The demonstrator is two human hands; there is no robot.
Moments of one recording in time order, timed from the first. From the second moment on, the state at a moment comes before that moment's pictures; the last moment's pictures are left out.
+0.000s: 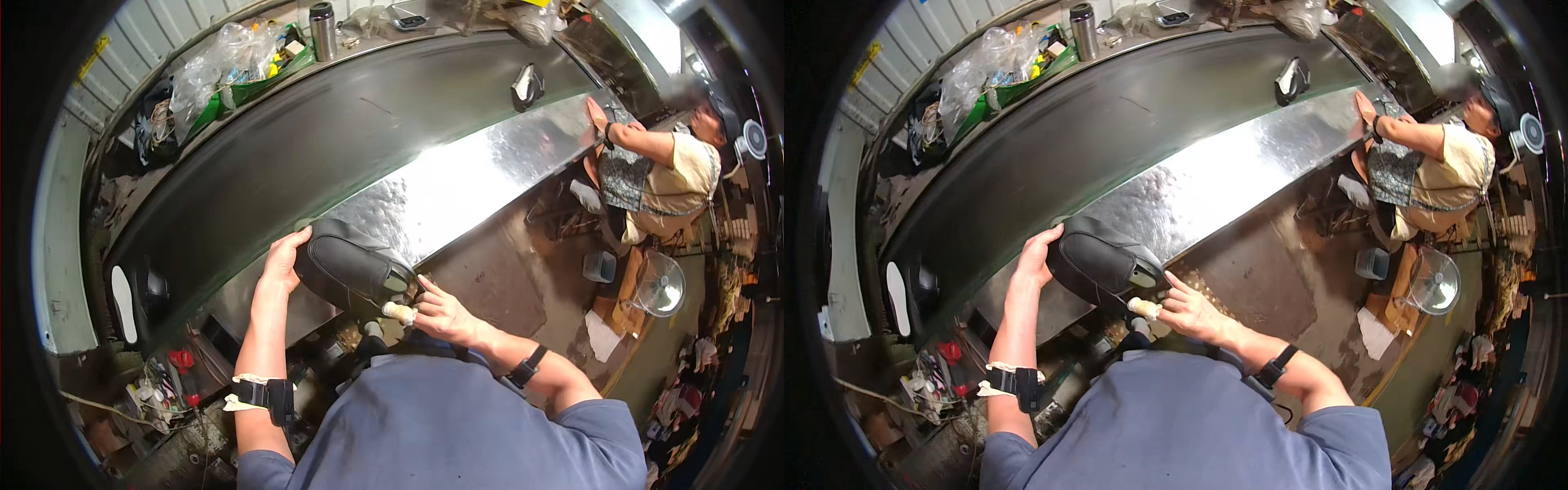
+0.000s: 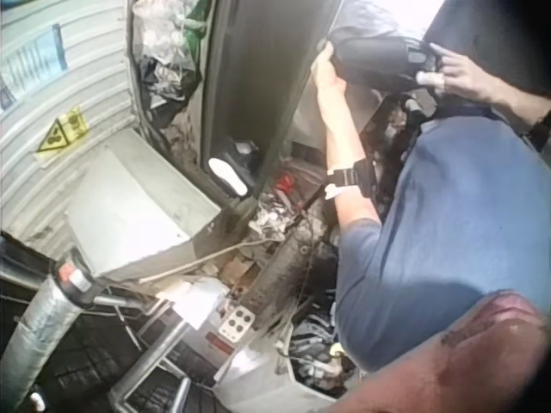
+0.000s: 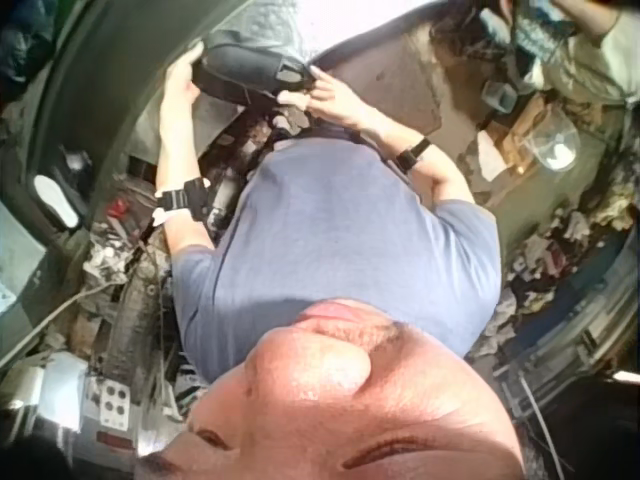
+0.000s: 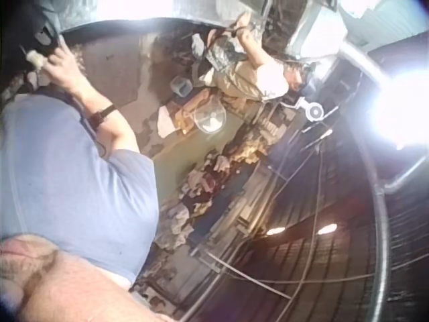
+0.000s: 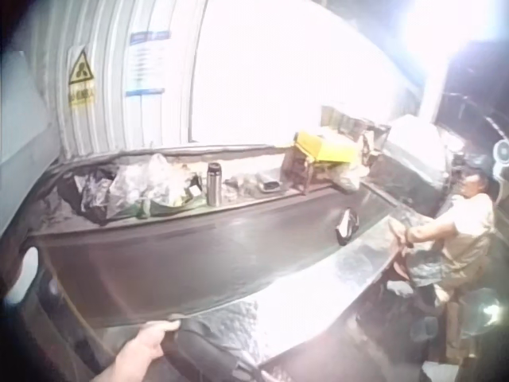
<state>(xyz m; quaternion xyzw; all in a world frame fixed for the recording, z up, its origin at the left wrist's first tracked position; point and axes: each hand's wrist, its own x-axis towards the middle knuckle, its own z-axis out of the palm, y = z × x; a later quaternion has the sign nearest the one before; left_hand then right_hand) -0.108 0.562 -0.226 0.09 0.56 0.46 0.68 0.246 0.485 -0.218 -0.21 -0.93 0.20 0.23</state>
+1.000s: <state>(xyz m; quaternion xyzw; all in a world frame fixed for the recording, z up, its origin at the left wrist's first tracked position) -0.015 0.568 -0.262 0.26 0.89 0.27 0.26 0.267 0.532 -0.280 -0.25 -0.82 0.49 0.18</state>
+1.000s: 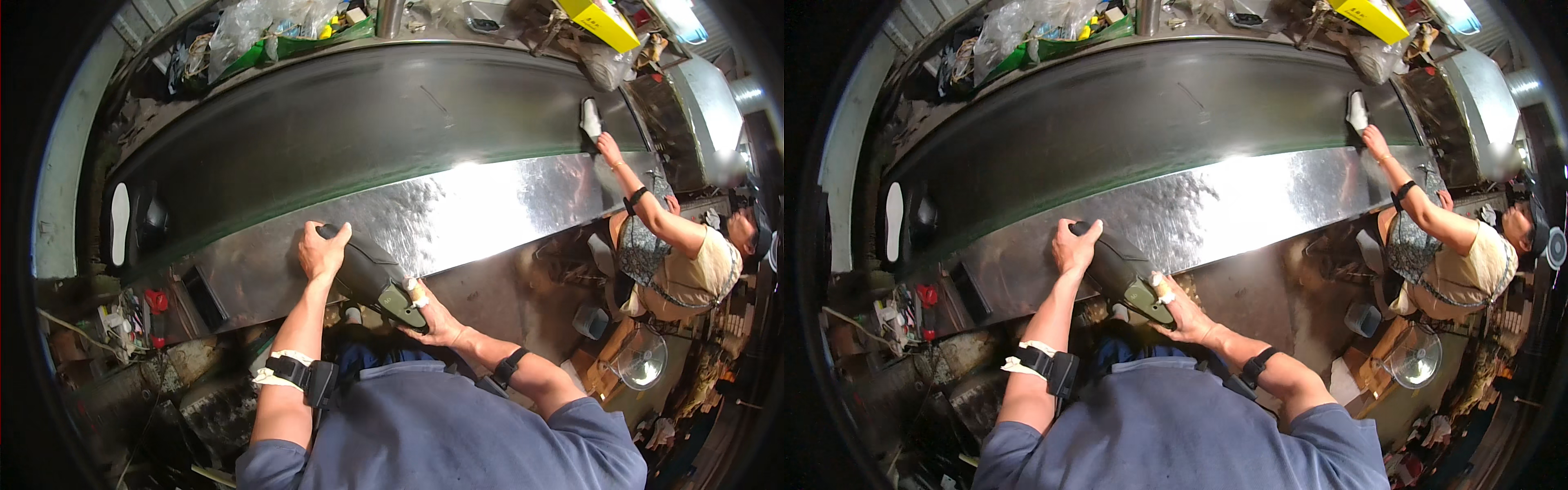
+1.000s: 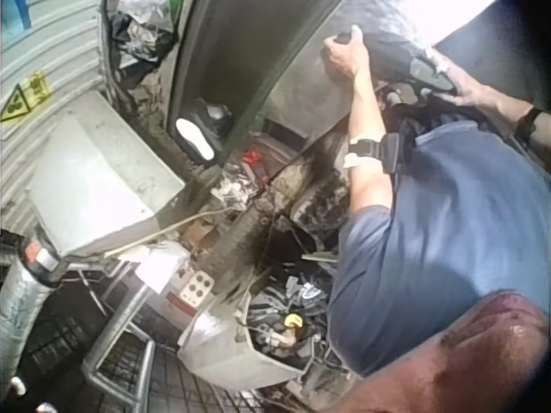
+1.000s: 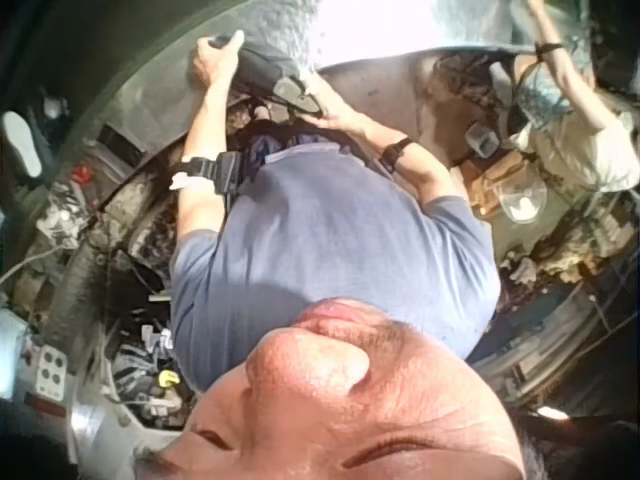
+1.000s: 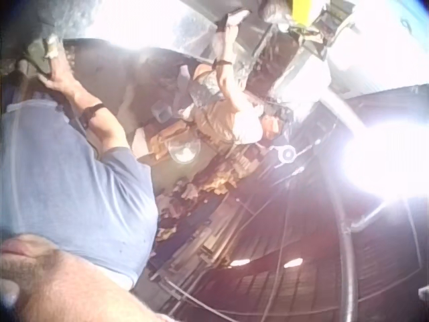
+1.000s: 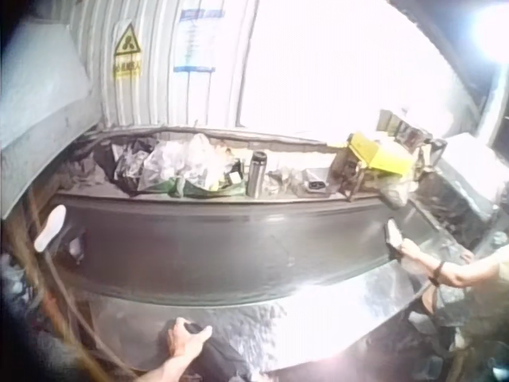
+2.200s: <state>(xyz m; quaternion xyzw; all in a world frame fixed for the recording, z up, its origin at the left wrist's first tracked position) -0.073 -0.109 0.000 -0.27 0.63 0.72 -0.13 -0.027 0.106 -0.075 -0.02 -0.51 0.84 -0.17</state>
